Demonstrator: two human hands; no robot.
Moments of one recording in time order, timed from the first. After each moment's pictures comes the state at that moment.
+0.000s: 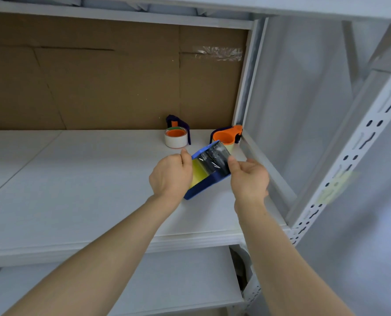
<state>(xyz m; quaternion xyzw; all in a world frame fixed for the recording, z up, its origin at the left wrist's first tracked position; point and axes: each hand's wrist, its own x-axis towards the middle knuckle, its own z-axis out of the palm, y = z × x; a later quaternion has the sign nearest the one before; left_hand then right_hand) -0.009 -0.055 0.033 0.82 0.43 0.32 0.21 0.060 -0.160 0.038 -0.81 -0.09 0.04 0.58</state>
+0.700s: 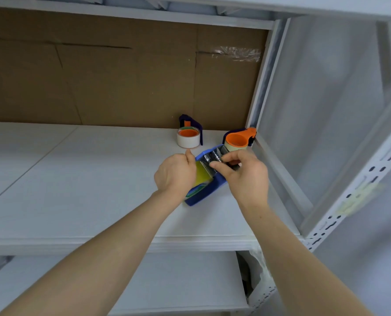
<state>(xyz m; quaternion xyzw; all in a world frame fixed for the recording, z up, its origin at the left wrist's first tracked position) -0.009 -0.034 0.031 0.81 0.47 0.28 0.21 0.059 -0.143 0.041 -0.80 -0.34 -0.08 0.49</state>
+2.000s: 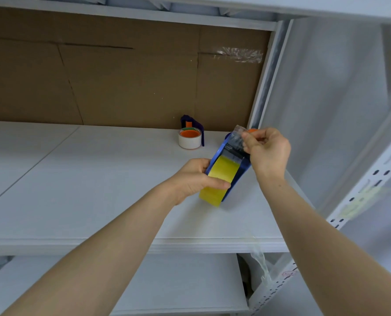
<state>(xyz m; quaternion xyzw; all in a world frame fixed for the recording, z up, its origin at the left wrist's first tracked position) -0.015 -0.037 0.042 0.74 0.18 0.08 0.64 0.109 -0.130 0.067 -0.74 -0.24 -0.08 0.63</state>
